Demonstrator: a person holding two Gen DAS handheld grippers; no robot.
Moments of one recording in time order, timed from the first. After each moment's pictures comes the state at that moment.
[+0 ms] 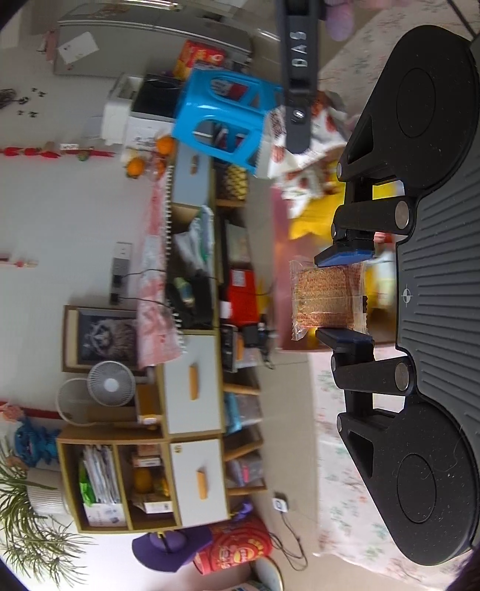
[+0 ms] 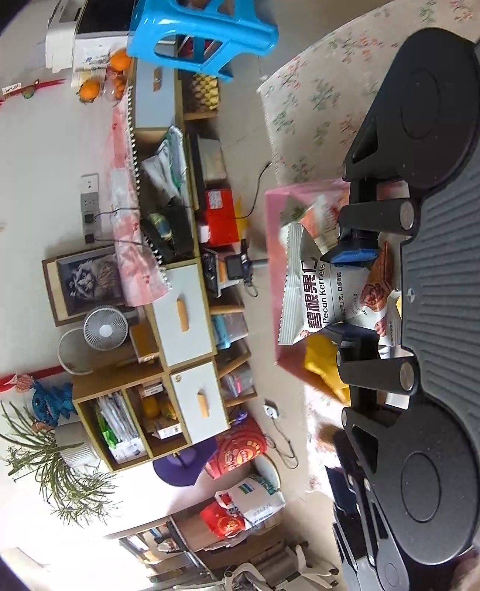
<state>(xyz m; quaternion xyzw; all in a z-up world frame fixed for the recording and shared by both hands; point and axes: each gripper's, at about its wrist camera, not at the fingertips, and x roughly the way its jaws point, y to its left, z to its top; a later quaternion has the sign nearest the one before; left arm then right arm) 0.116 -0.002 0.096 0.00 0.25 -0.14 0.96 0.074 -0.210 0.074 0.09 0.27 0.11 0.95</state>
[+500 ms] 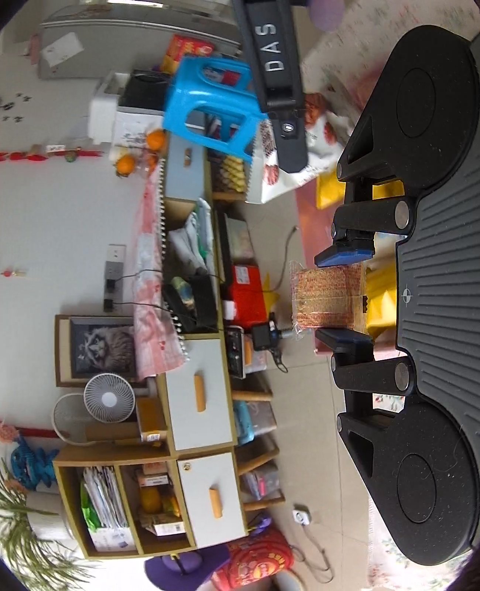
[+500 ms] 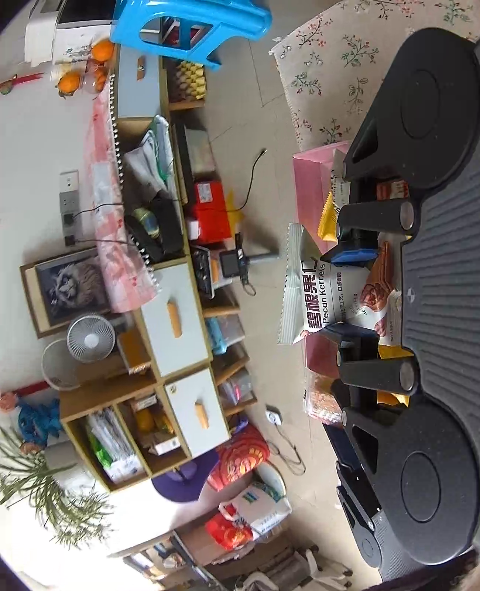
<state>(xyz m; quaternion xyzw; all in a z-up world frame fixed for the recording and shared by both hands) 0.202 -0.017 0.062 0.04 0.25 -0.14 0.96 0.152 -0.192 0.068 0.11 0.30 0.09 0.94</state>
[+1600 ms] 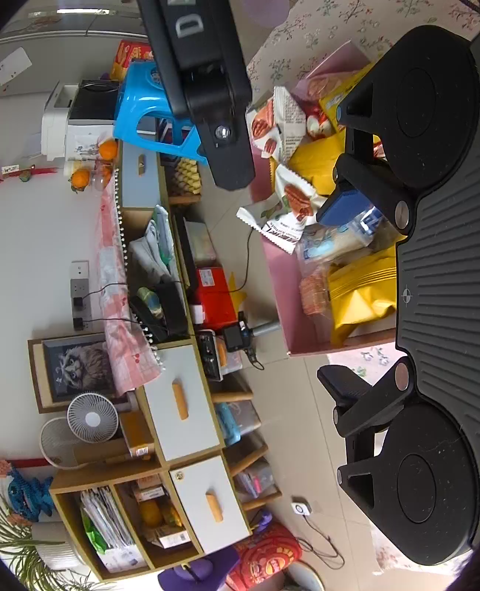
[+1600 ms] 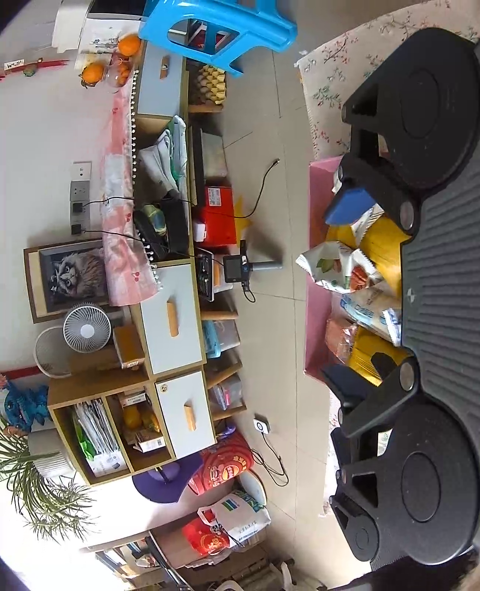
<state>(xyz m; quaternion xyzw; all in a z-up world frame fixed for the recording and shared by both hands) 0.191 -0.027 0.069 0.09 0.30 -0.15 0.94 0.145 -0.185 0.093 0.06 0.31 0.09 0.94</state>
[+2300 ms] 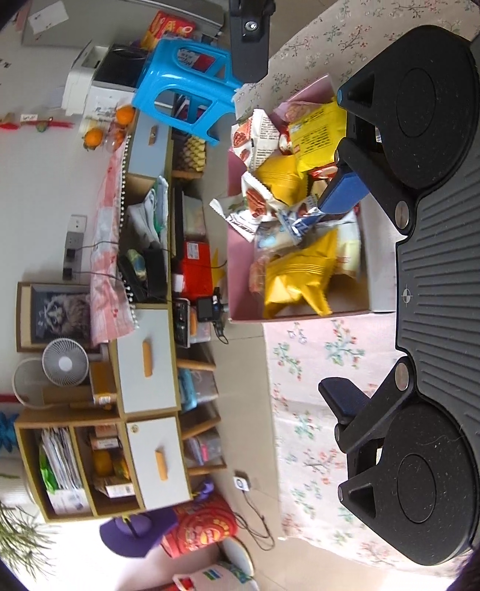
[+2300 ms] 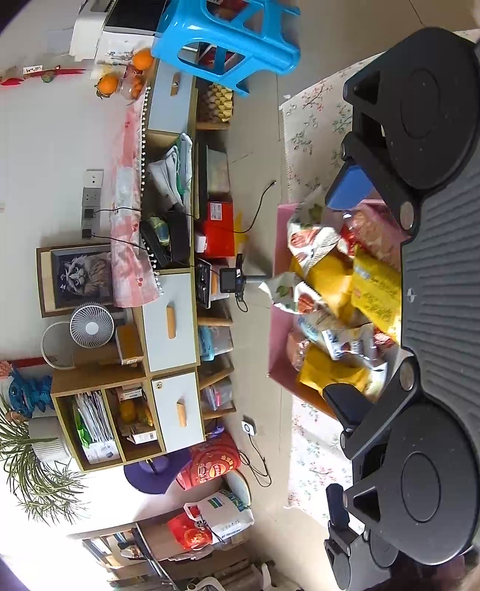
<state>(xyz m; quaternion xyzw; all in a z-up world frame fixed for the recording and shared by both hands) 0.121 0.005 0.077 0.02 0.33 -0.09 0.94 0.071 -0.210 0.092 0.03 0.30 0.09 0.95</state>
